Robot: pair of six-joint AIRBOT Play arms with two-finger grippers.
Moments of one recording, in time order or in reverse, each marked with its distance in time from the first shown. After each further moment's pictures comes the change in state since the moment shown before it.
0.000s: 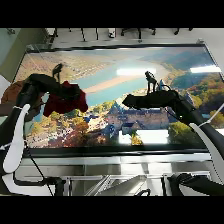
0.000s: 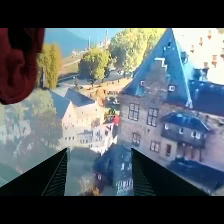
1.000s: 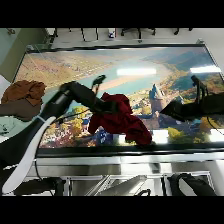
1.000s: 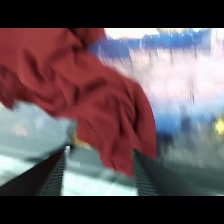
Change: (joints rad) left arm -0.285 0.092 -0.104 0.013 0.065 -0.189; right arm -0.446 0.342 -0.146 -0.144 -0.534 -0.020
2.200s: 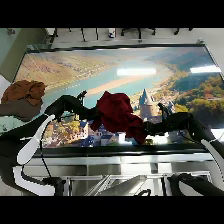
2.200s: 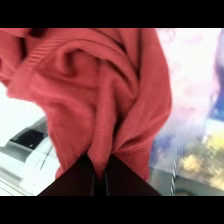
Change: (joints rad) left arm 0.195 -0.226 -0.162 -0.129 -0.212 0.167; right arm 0.228 -0.232 -0.282 0.188 0.357 -0.130
